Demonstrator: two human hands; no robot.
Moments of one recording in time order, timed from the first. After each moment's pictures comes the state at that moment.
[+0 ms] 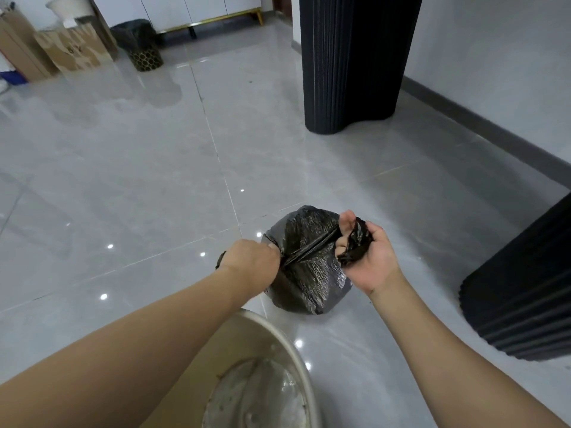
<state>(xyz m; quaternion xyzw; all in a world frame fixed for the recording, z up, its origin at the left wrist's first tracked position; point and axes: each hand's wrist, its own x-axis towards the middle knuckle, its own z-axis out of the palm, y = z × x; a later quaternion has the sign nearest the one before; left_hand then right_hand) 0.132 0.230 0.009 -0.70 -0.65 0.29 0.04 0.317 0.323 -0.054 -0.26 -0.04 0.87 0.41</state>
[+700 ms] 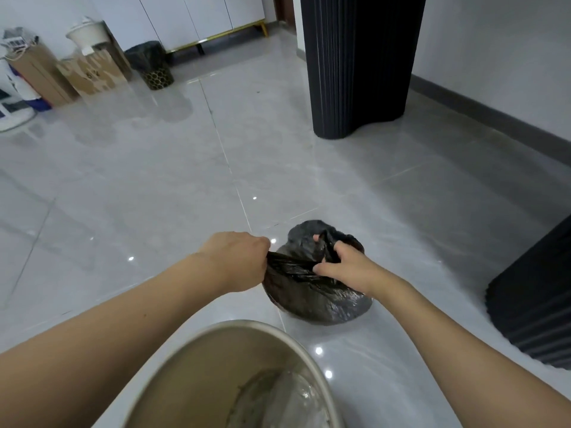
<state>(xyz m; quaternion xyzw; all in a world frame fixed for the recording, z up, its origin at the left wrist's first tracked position) 0.107 0.224 0.078 -0.68 -0.69 0.23 -0.04 0.294 0.310 -0.042 -0.43 -0.67 0.60 0.10</state>
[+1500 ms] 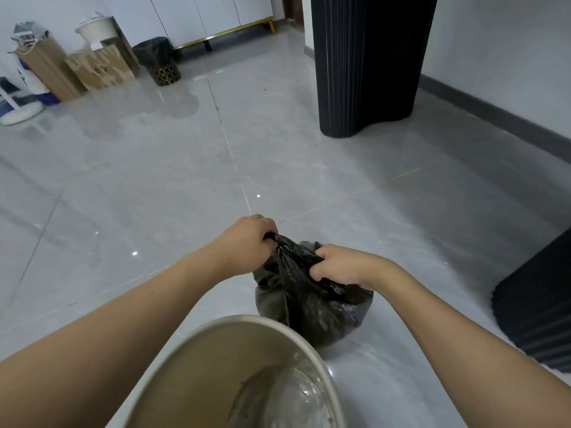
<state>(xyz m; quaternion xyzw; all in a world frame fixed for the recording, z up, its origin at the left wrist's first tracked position) 0.091 0.235 0.061 -0.64 -0.75 -0.04 -0.18 0.271 0.302 0.000 -0.41 -0.71 0.57 -0.06</state>
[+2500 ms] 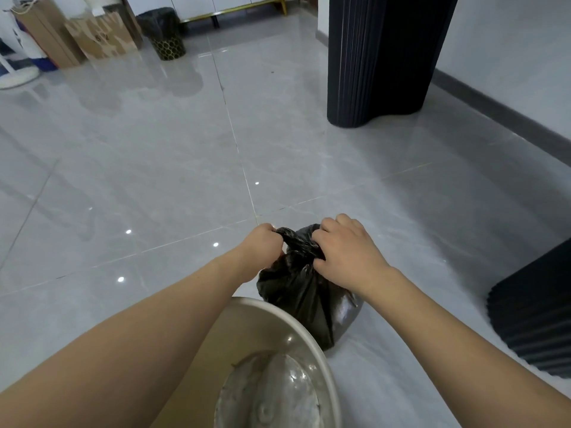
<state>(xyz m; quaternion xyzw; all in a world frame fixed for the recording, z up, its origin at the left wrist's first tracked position) 0.114 0.240 0.004 -0.33 -0.81 -0.25 -0.42 0.272 0.288 -0.015 -0.35 -0.93 0.06 0.07</state>
